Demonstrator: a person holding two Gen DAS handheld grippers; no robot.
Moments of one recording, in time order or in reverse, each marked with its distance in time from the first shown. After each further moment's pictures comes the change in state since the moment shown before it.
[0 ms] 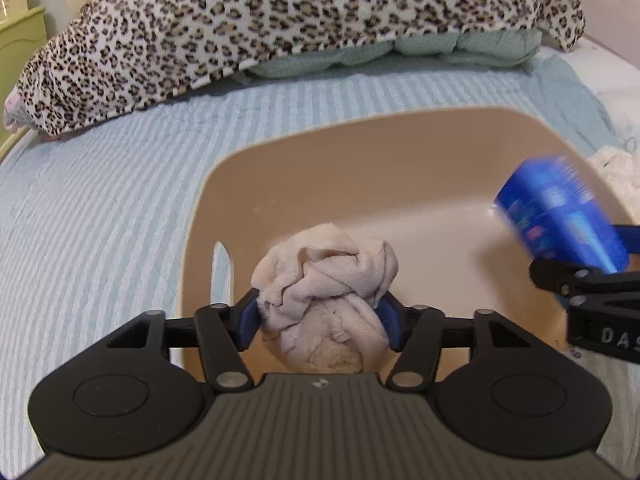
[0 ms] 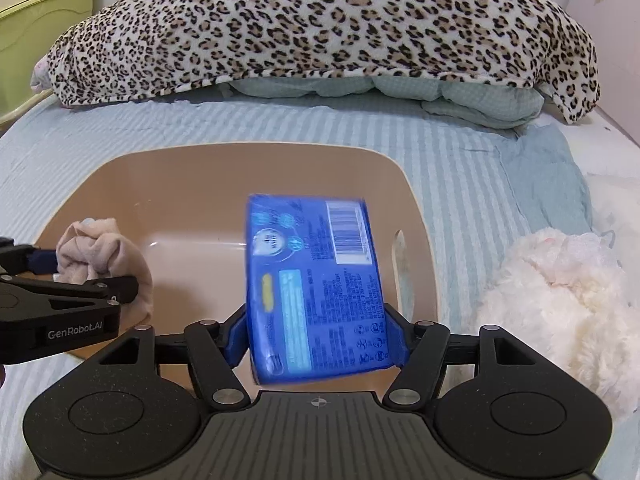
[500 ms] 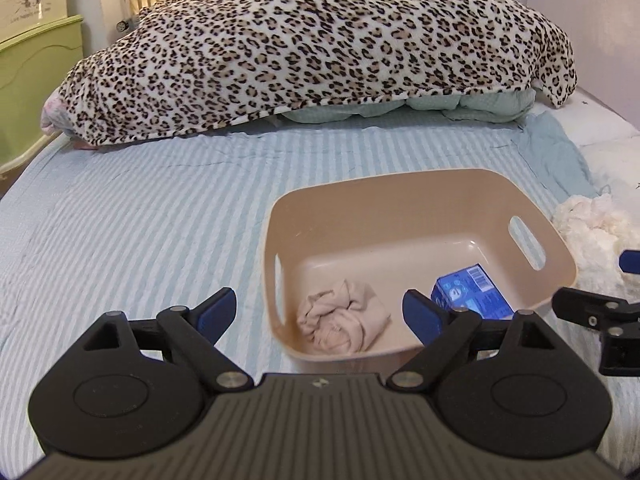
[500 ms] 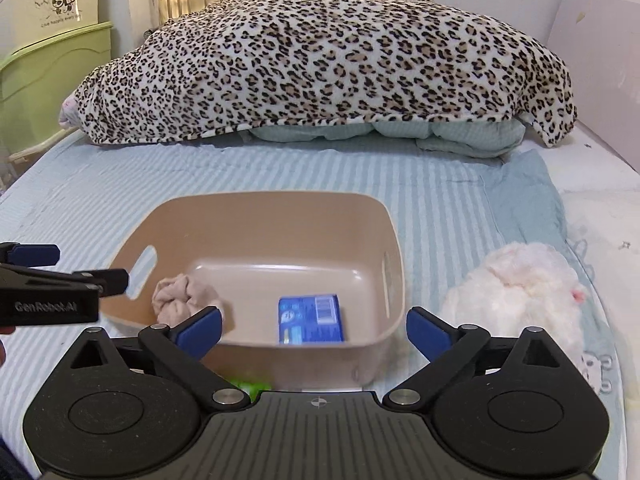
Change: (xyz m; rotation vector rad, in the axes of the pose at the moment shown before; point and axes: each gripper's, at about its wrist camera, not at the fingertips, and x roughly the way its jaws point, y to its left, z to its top) left arm -0.096 0.027 -0.014 -0.076 -0.096 0.000; right arm -0.098 -0.007 -0.015 0.028 -0.092 0.042
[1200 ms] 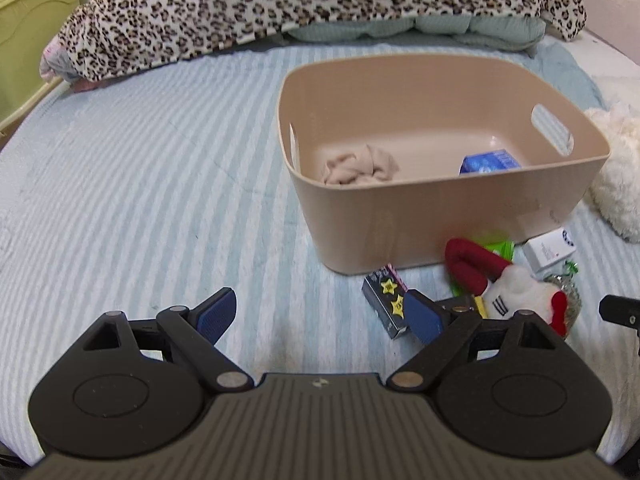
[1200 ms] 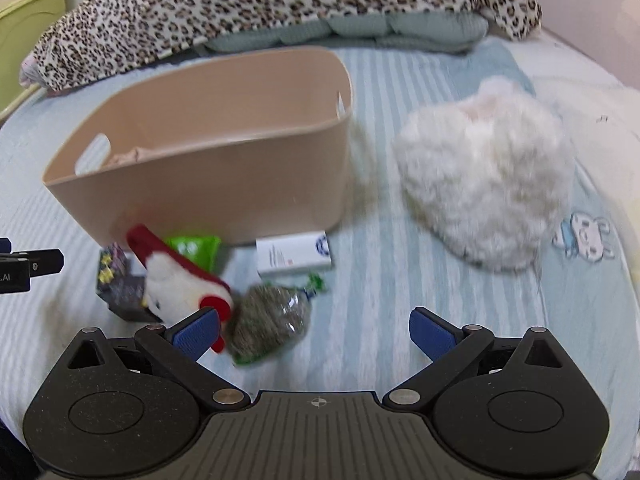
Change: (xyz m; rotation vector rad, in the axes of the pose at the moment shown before) left arm 0.030 0.013 -0.086 0.021 0.159 0.015; right arm 0.023 -0.021 -0.099 0.096 0.207 -0.067
